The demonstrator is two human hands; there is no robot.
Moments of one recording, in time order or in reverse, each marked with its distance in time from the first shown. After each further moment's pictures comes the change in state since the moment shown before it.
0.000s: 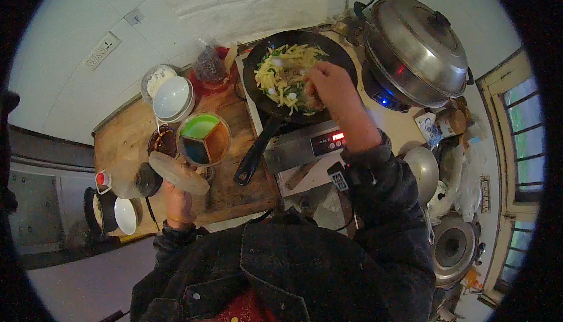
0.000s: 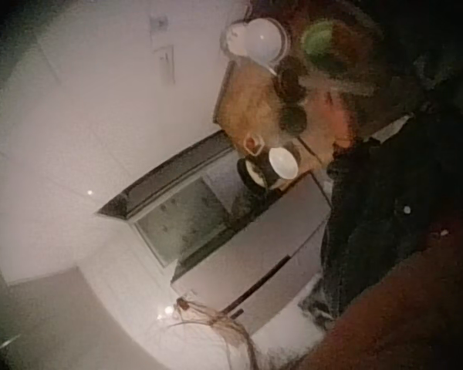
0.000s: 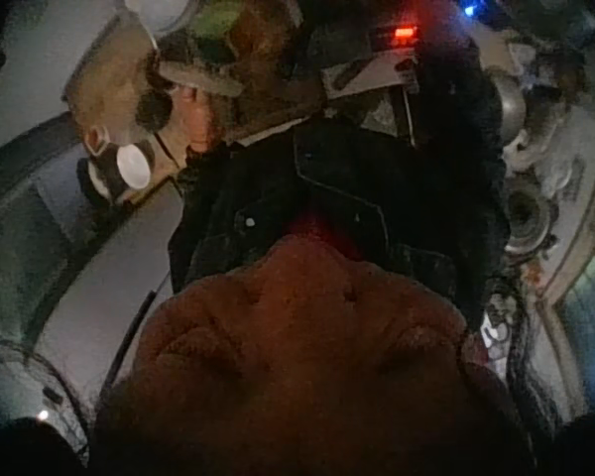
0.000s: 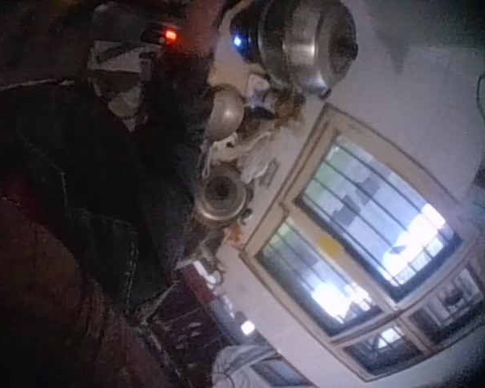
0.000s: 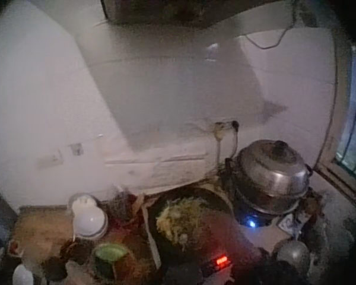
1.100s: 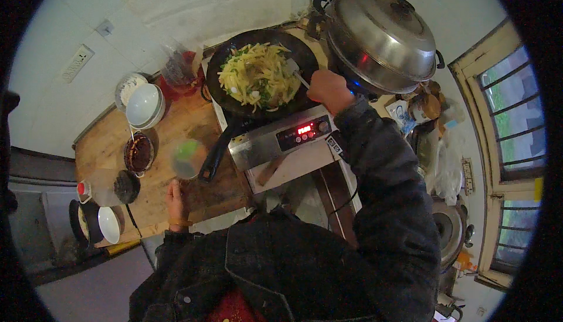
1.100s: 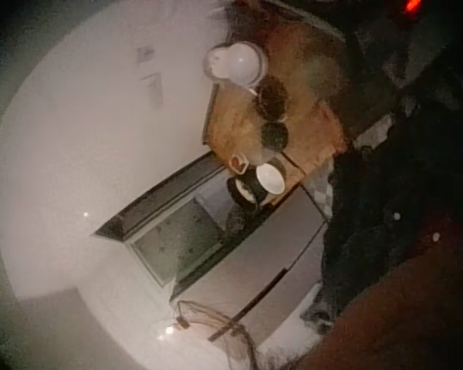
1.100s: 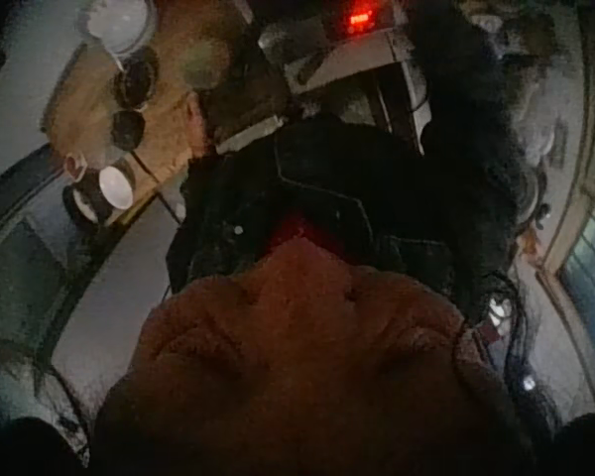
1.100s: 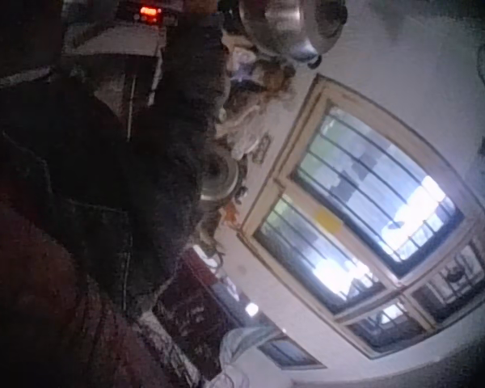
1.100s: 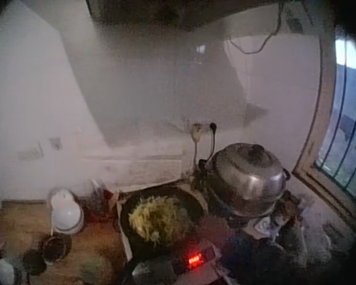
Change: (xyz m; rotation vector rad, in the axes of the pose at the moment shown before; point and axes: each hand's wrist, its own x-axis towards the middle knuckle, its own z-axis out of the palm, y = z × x) left_hand -0.013 -0.126 -0.032 0.088 0.103 -0.210; right_hand 0.053 0.070 -0.107 -1.464 0.023 -0.086
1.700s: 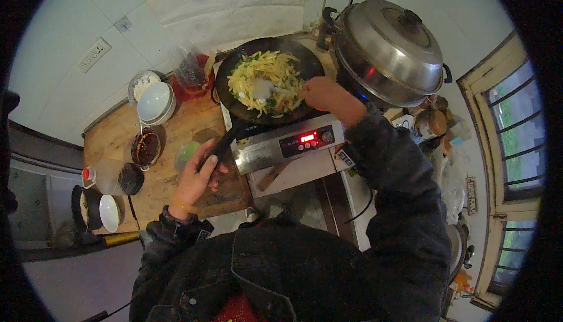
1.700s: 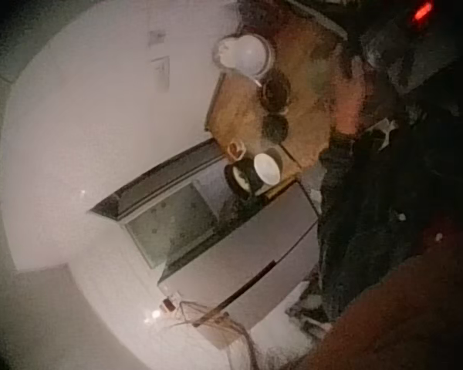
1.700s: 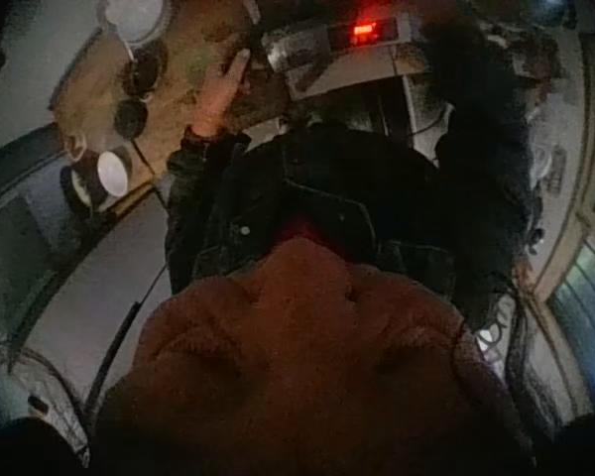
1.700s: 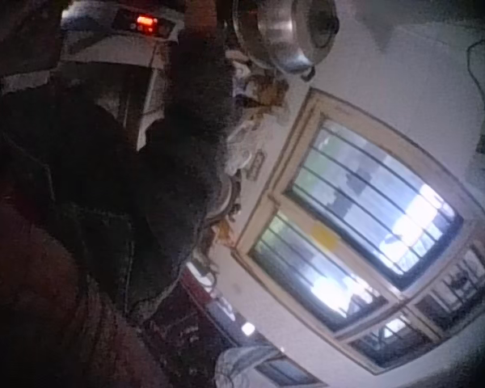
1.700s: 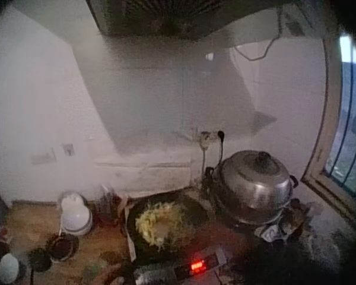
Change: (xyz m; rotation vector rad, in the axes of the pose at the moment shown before) left_hand -0.048 0.146 0.139 0.247 -0.463 -0.018; right_hand -0.005 -0.006 -0.022 0.262 -0.179 -0.347
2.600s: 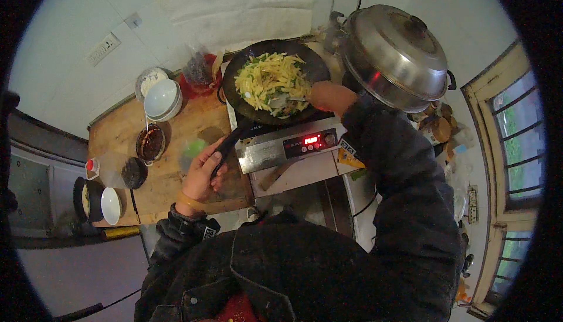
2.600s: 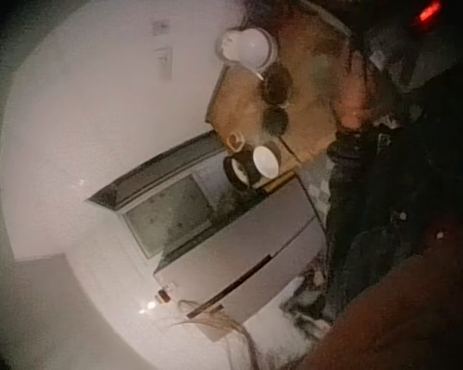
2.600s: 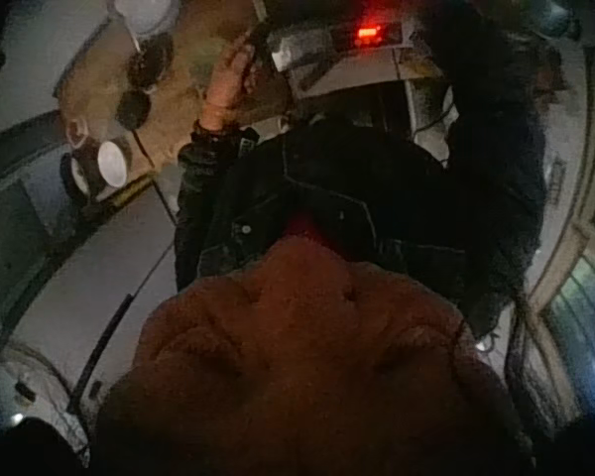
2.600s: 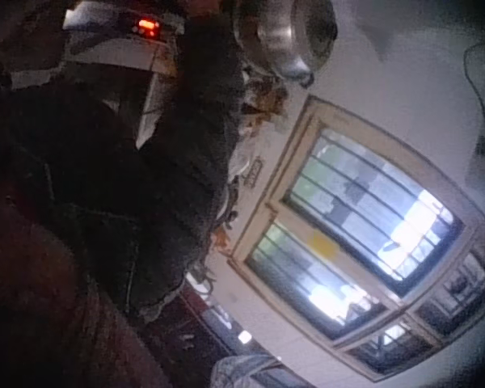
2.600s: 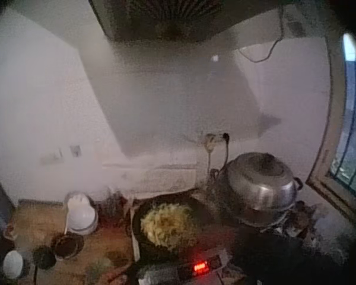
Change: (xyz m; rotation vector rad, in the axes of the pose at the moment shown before) left_hand 0.002 -0.009 0.007 -0.355 -0.064 -0.101; right_hand 0.011 0.016 -0.004 -0.207 -0.053 -0.261
